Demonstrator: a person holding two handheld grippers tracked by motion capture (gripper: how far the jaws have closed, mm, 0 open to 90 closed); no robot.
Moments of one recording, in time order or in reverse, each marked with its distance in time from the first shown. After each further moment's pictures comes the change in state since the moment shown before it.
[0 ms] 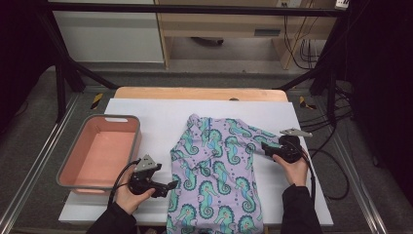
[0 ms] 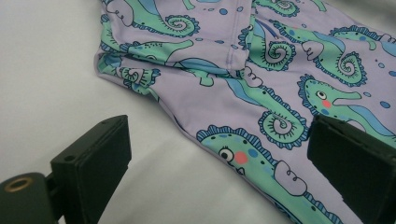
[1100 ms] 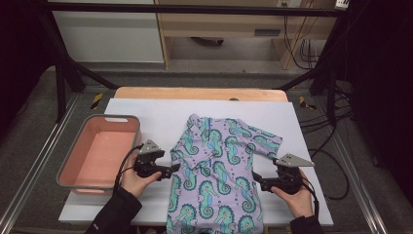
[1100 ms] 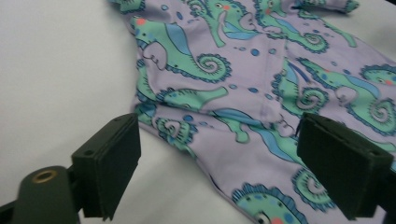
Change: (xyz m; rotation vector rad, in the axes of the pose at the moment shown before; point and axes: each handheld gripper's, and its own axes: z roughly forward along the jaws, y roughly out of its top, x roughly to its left) left arm 0.014 0.031 0.008 -0.013 0.051 -0.029; right arm 0.050 -0.044 -0.063 -0.048 0.234 -0.160
